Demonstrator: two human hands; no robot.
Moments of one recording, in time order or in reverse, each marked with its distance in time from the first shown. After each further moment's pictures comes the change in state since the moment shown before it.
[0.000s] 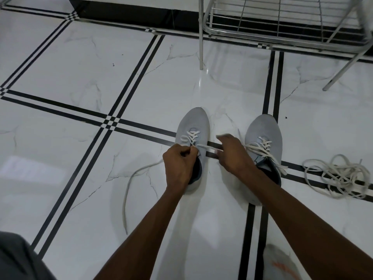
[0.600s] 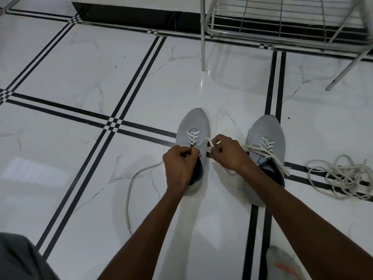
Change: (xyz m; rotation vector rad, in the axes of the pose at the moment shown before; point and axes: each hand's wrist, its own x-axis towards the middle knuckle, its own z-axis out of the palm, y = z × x) left_hand 0.000 0.003 -0.008 -0.002 0.020 0.033; right_hand 0.011 -0.020 -0.002 0.279 -0.108 0.126
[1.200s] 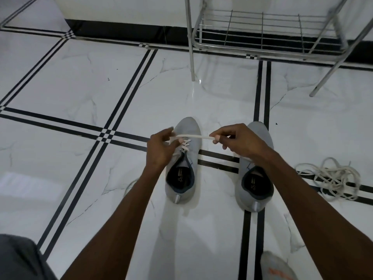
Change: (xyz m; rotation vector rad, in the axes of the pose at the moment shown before) left_hand 0.075 0.007 -0.021 0.003 -0.204 -0.009; right_hand -0.010 -0.010 -0.090 0.332 -0.027 -0.101
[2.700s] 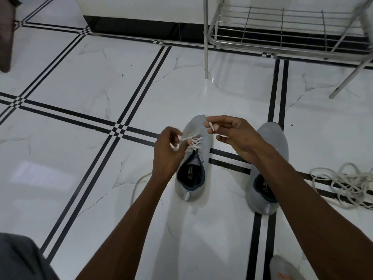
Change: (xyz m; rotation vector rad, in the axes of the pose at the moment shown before) left_hand -0.027 -0.006 -0.009 0.049 0.114 0.198; right_hand 0.022 -0.017 0.034 0.592 -0.087 0.030
